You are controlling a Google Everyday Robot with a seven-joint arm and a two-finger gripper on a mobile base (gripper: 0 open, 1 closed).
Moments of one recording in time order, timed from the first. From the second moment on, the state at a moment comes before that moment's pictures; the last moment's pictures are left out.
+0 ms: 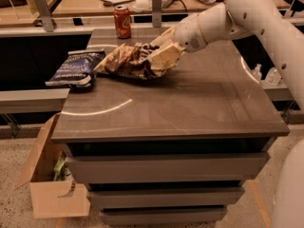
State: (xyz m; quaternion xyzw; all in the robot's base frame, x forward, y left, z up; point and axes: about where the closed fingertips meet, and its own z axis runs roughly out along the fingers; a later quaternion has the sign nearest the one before) arm 0.687 -0.020 0.920 -0.61 0.62 0.24 0.43
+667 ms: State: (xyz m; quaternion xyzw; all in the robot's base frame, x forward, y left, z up) arm 0.691 -0.037 0.920 -0.59 0.64 0.24 0.43
